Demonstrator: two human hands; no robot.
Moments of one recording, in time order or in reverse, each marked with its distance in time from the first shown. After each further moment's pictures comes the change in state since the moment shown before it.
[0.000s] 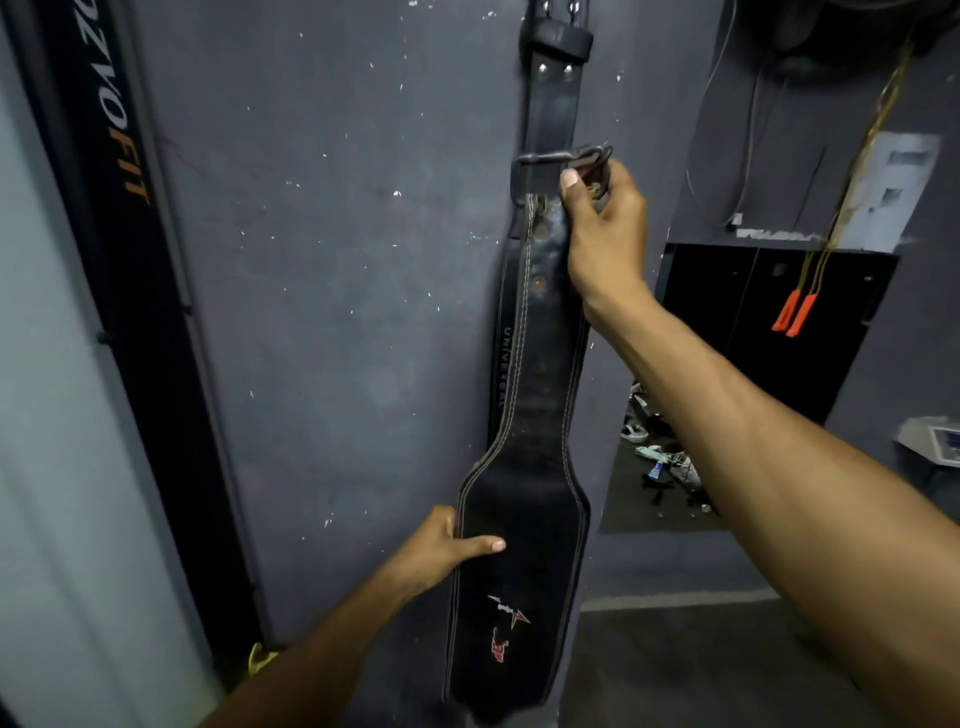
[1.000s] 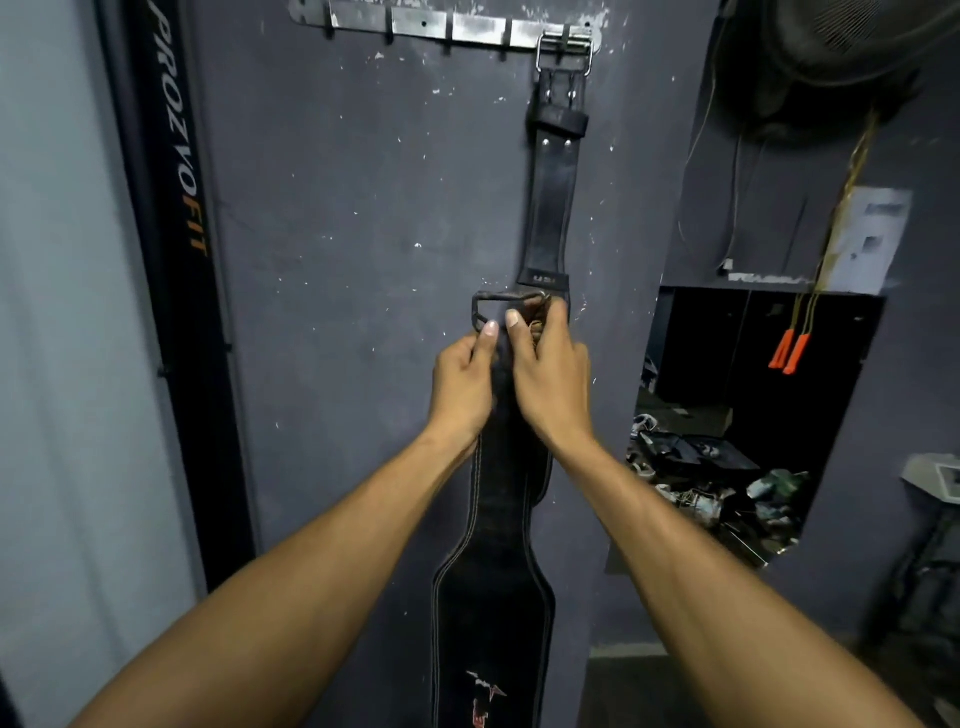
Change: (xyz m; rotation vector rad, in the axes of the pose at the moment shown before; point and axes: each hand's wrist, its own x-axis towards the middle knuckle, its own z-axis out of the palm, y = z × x) left_hand 0.012 0.224 -0.011 -0.325 0.500 0.502; right_hand -0.098 -0.003 0.015 -0.329 -0.117 -0.046
